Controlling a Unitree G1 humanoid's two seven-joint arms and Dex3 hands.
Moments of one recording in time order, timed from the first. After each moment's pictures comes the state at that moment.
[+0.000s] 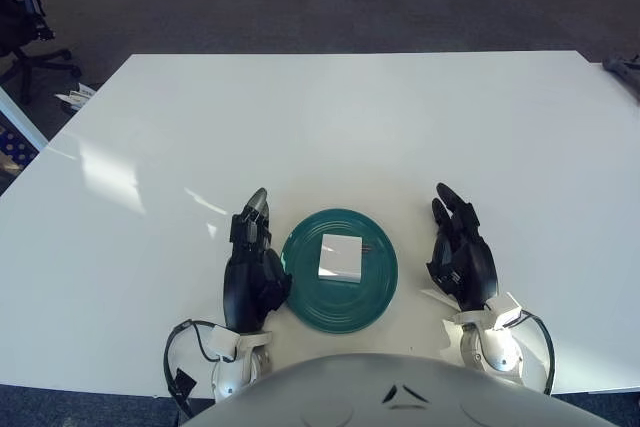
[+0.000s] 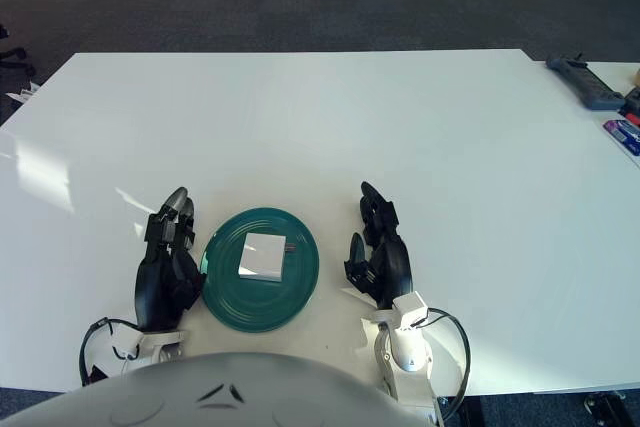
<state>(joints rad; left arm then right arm) 0.57 -0.14 -0.18 0.05 -0.08 -0.69 -0.03 0.49 0.01 0.07 -0.12 0.01 -0.28 0.02</state>
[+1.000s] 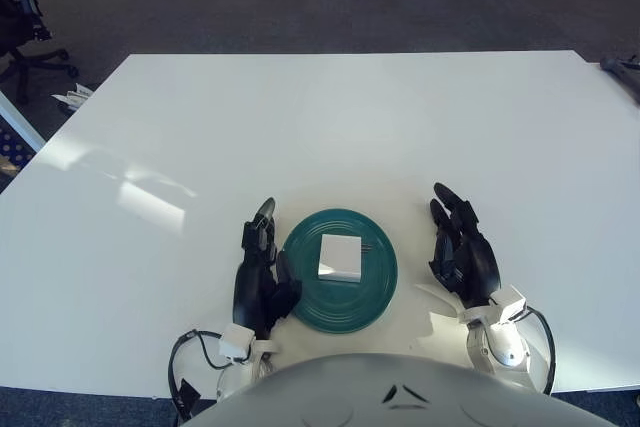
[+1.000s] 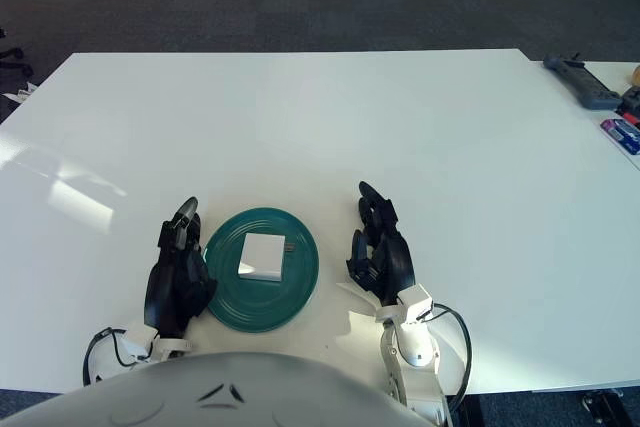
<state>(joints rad) 0.64 -0.13 -0.17 -0.13 0.07 -0.40 0.13 0.48 0.00 0.05 -0.10 0.05 -0.30 0.07</state>
